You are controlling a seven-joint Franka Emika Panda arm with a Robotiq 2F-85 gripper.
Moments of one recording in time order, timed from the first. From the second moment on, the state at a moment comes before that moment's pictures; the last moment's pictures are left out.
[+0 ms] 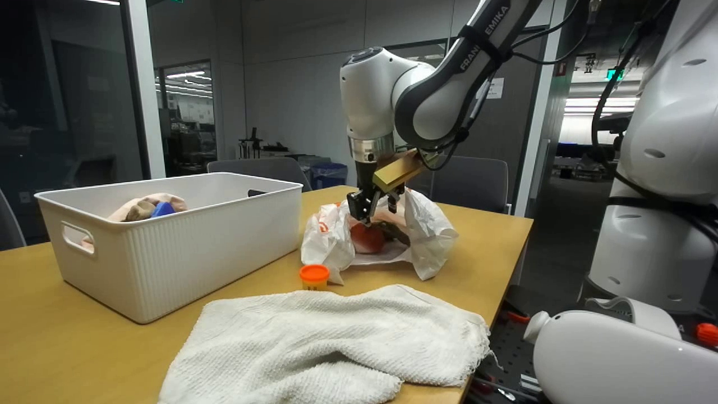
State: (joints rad) arm 0.03 -0.12 0.20 -2.60 -0.69 2.44 0.91
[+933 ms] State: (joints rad) arm 0.30 -0.17 0.24 -2.52 0.20 2.11 0.25
